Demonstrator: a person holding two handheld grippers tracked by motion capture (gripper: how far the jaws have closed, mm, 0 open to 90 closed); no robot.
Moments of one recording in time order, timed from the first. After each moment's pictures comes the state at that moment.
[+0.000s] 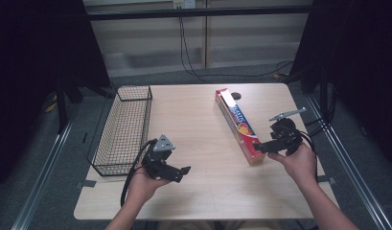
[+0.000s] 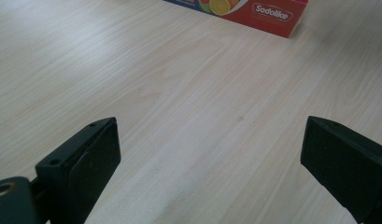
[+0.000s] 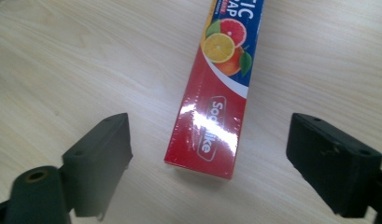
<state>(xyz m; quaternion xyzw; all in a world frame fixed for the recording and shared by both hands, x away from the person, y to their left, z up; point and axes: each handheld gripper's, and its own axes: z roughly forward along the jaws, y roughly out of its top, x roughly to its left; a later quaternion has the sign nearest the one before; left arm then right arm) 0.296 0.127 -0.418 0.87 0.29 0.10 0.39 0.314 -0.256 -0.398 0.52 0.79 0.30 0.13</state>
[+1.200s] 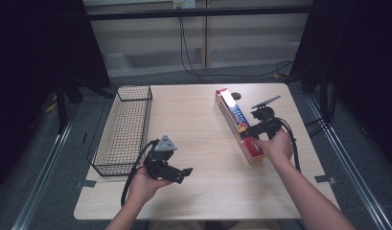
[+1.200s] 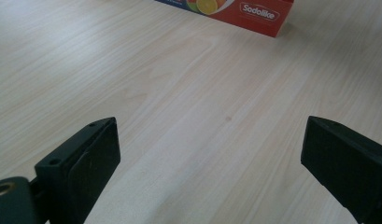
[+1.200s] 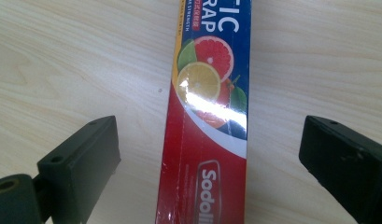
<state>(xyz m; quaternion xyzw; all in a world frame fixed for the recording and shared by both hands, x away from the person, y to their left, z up) 0.295 0.125 -0.420 0.87 0.28 0.08 0.39 0.382 -0.225 -0.417 0.59 0.77 0.22 0.10</state>
